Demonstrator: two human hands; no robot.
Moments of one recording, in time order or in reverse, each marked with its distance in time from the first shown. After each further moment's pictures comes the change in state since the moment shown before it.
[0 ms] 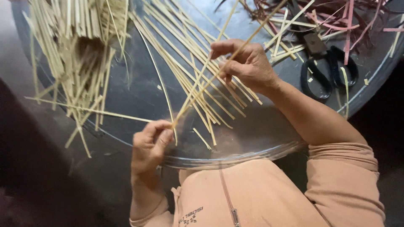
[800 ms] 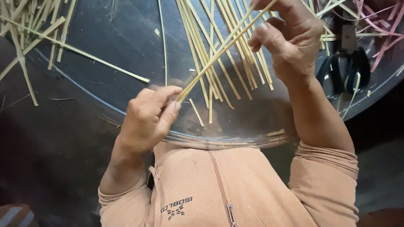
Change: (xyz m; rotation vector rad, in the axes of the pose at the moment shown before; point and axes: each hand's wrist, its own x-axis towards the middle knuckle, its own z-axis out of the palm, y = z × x) left_hand -0.005 -0.004 0.011 0.295 -0.057 0.258; right_hand -0.005 -0.005 0.012 -0.324 -0.062 -0.261
